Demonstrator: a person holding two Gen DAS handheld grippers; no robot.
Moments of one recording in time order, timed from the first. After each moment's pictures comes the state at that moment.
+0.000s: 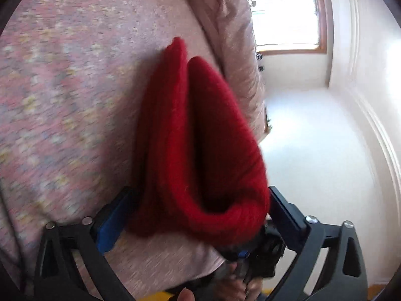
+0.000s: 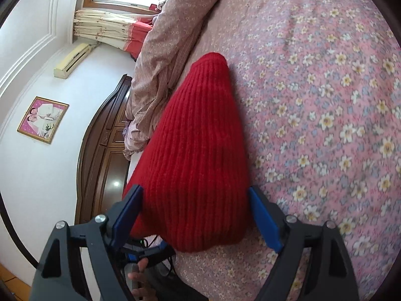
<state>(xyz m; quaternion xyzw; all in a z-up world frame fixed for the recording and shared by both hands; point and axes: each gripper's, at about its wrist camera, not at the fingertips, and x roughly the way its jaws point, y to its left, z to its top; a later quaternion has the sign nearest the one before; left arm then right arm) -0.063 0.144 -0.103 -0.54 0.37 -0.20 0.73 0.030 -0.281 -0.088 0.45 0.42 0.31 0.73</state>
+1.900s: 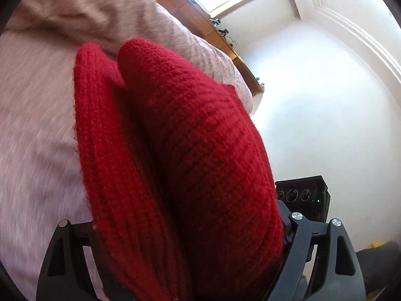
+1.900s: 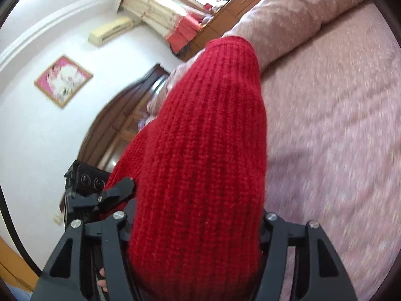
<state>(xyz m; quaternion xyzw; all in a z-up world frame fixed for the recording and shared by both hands) 0.146 0.067 0.020 -0.32 0.39 -0.28 0.81 0.171 -0.269 0.031 0.33 0.35 0.38 0.79</state>
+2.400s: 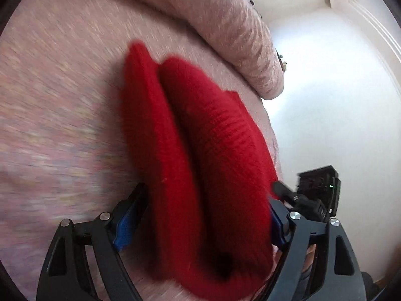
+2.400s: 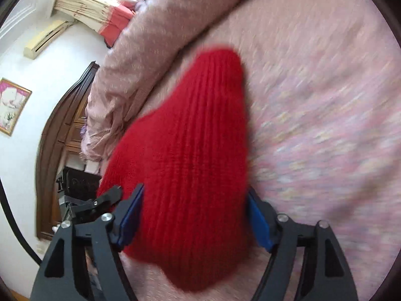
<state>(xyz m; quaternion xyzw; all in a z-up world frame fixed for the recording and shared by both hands) 0.244 0.090 -0.080 -0.33 0.49 -0.27 0.76 0.275 -0.318 -0.027 0.31 0.47 0.24 0.79</state>
